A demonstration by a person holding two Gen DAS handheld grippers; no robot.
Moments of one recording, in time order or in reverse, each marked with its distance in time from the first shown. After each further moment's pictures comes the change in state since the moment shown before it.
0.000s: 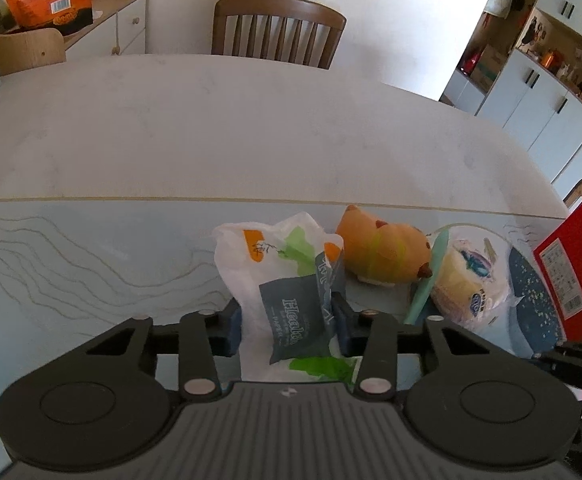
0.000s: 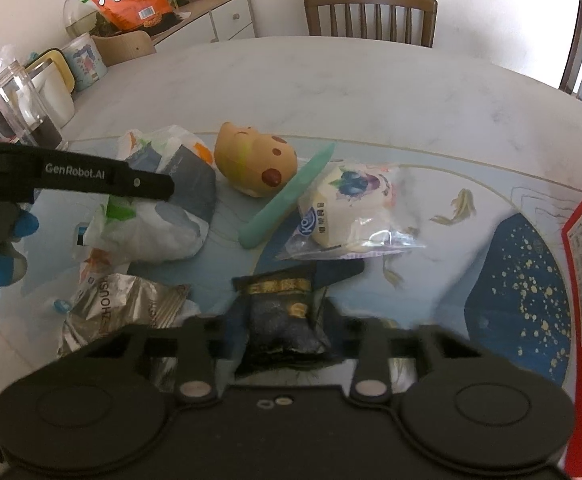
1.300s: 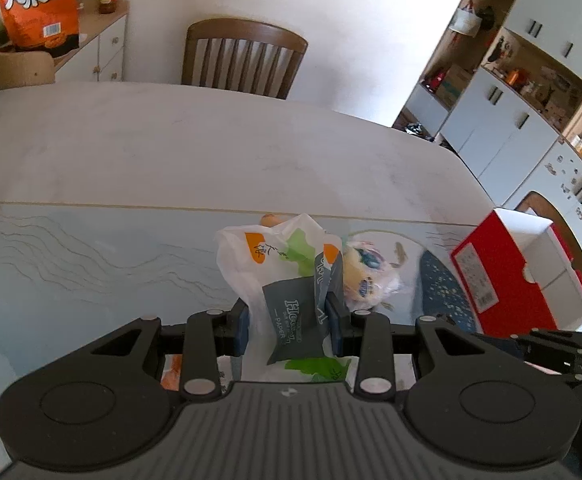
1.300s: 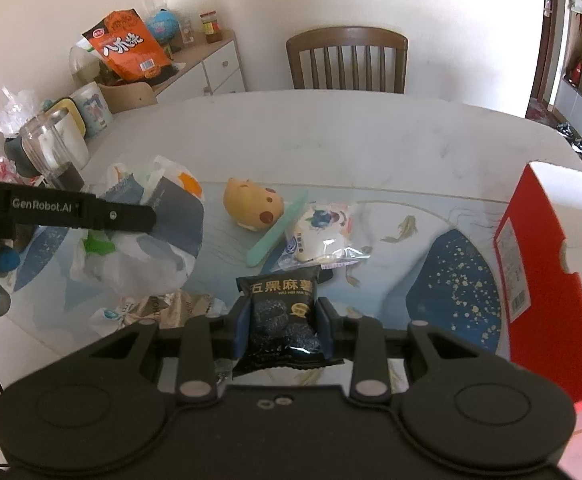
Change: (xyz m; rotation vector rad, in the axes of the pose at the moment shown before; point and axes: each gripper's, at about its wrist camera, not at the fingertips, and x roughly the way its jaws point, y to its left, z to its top) left arm -0.088 -0.036 -0.010 -0.005 -0.043 -0.103; right arm -0.090 0.002 -0.013 0.053 -0.121 -0.040
